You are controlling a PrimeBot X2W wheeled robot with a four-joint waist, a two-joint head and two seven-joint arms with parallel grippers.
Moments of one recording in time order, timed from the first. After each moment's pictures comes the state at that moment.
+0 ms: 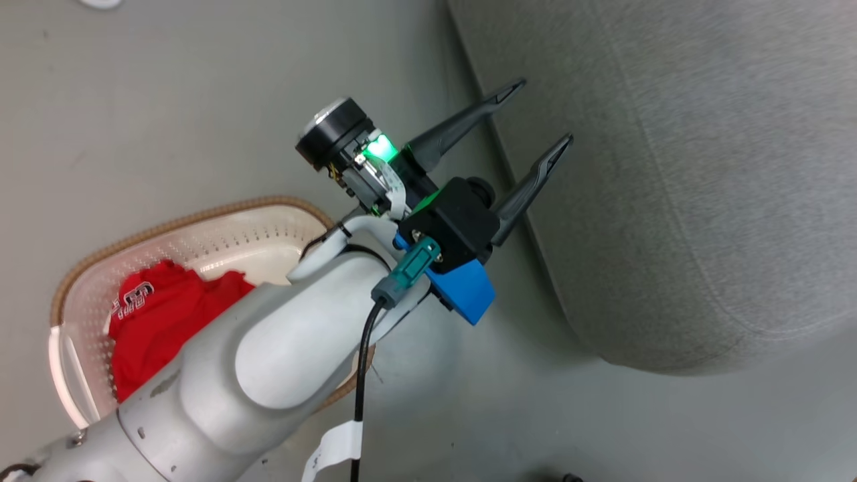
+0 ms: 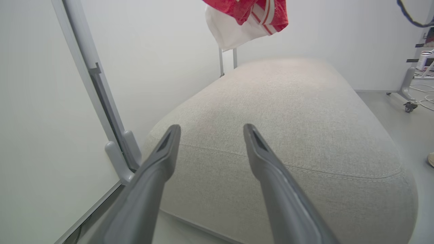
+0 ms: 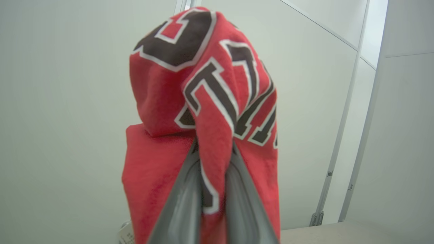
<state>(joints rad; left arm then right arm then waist) -0.90 0.23 -0.96 0.26 -0.30 -0.01 -0.16 -0.82 -0.17 -0.32 0.07 0.07 0.13 -0.26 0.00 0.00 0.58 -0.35</state>
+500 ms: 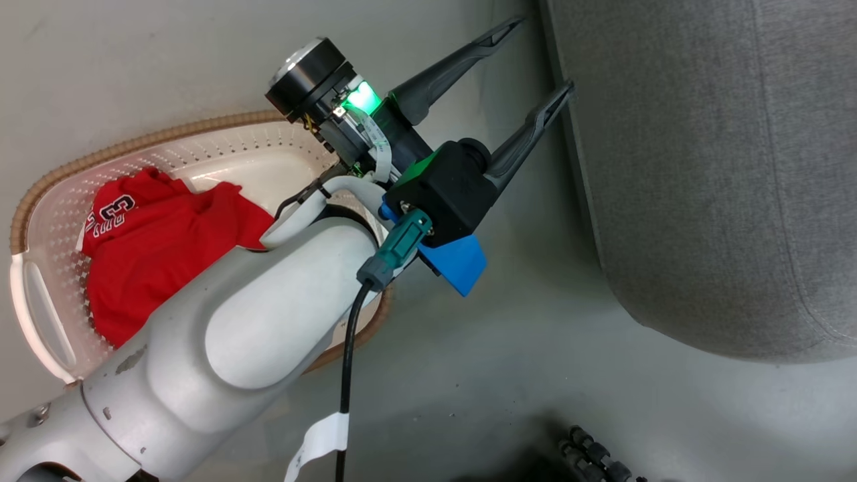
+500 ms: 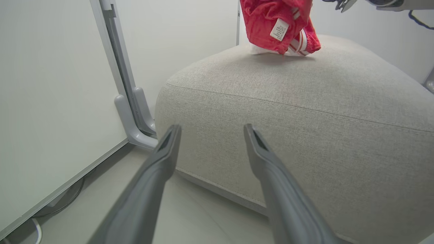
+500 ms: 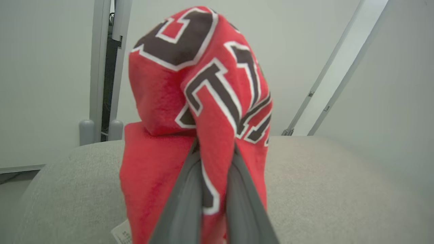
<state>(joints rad) -0.99 0.28 -0.95 0.20 -0.26 0.00 -0.12 -0.96 -0.33 -0.47 0.45 0.05 0.13 -0.26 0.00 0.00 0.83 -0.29</state>
